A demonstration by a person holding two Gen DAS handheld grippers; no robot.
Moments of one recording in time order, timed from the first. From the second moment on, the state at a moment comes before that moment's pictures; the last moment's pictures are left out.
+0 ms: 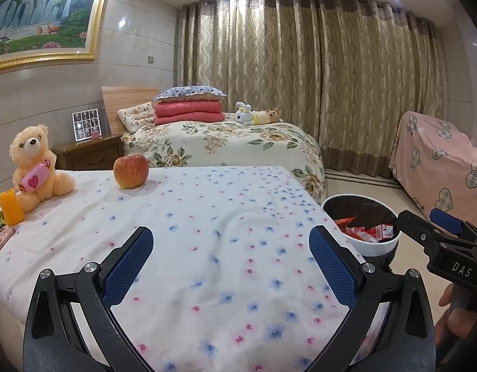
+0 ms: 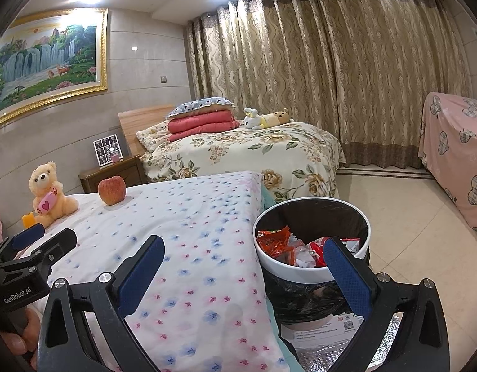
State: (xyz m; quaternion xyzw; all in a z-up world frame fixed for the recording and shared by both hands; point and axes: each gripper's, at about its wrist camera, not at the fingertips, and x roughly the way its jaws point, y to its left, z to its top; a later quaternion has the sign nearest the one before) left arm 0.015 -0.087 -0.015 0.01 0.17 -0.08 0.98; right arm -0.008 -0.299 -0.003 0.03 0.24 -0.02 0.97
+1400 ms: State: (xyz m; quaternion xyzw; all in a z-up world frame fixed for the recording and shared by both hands) left arm 0.016 -0.086 -0.017 0.01 0.18 -0.08 0.98; right arm -0.007 -0.297 -0.002 0.03 0.24 -0.02 0.97
